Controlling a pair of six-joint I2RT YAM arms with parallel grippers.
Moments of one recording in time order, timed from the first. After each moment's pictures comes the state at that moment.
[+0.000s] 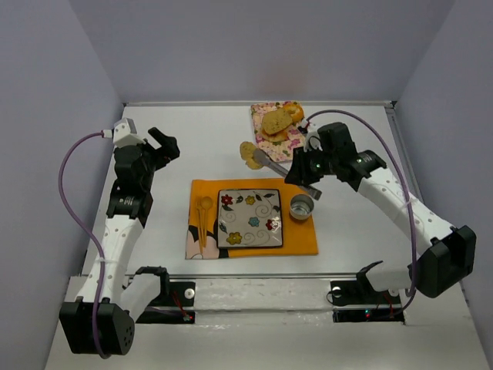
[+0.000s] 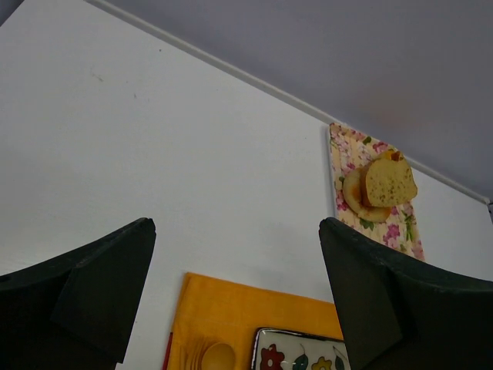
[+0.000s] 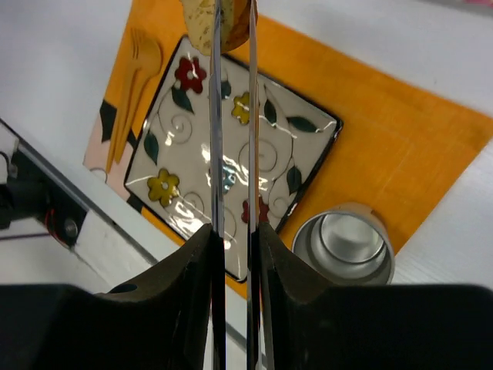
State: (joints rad) left arm -0.05 0.94 0.79 -0.03 -0.09 -0.51; right arm 0.45 1.35 1.24 -0.63 -0.35 0.26
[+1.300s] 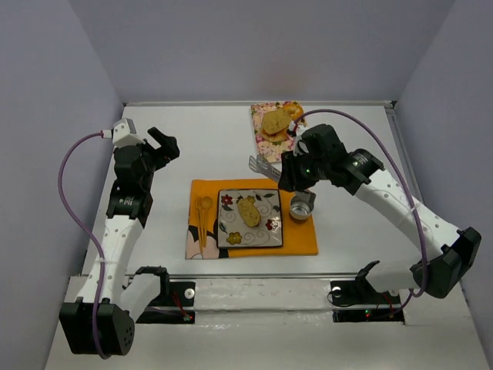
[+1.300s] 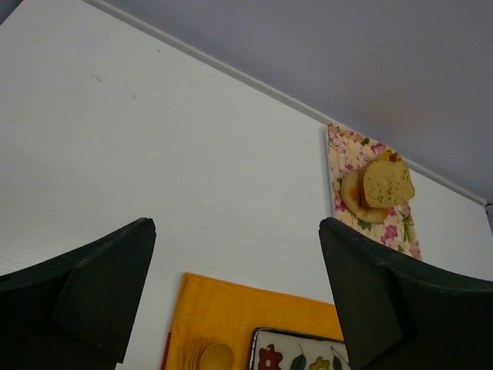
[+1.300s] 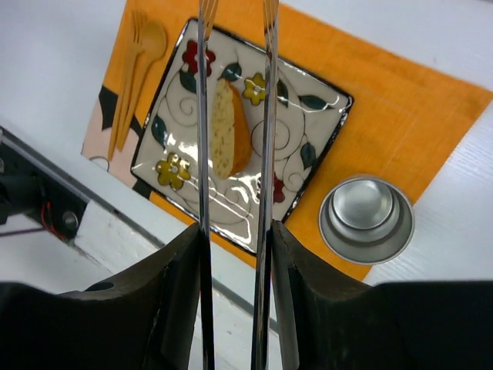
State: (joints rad) left arm -0.05 0.94 0.79 -0.03 -0.08 -0.51; right arm 0.68 1.33 1.37 -0.83 -0.13 0.34
